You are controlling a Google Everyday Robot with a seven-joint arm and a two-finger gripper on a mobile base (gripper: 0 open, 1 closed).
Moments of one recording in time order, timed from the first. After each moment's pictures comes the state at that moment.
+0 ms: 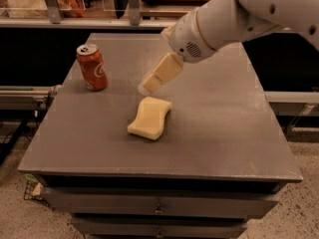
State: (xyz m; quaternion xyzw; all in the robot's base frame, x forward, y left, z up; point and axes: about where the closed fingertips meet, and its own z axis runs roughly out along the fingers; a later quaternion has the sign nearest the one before) arm 0.558 0.009 0.951 -0.57 0.70 0.19 0.38
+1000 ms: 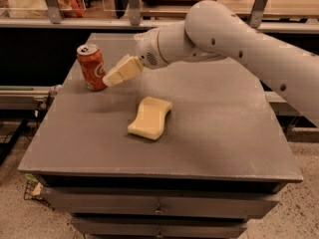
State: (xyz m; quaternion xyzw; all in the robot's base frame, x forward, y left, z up) arm 0.636 0.098 0.912 -0.51 0.67 0.26 0.47
